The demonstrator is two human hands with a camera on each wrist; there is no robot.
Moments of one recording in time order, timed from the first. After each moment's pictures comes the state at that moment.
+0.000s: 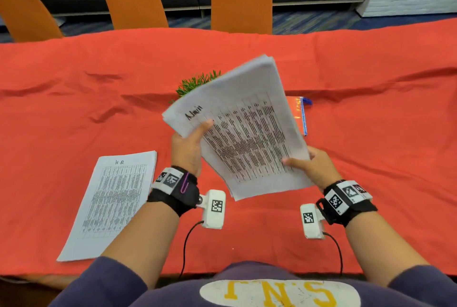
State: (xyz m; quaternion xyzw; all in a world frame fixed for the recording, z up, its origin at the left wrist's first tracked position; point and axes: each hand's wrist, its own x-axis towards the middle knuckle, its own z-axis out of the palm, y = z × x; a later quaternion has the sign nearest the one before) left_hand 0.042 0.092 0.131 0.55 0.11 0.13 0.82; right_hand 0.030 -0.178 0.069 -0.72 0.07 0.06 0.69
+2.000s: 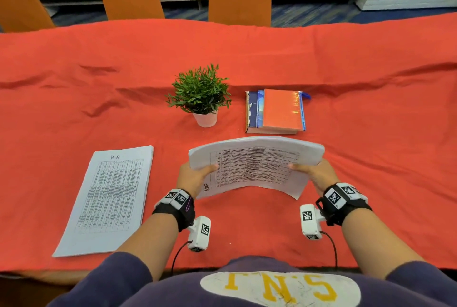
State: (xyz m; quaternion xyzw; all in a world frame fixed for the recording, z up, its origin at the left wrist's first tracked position) left_hand 0.017 0.114 0.033 0.73 0.20 -0.05 0.65; right_hand 0.030 -0.198 0.021 -0.70 0.20 0.07 0.69
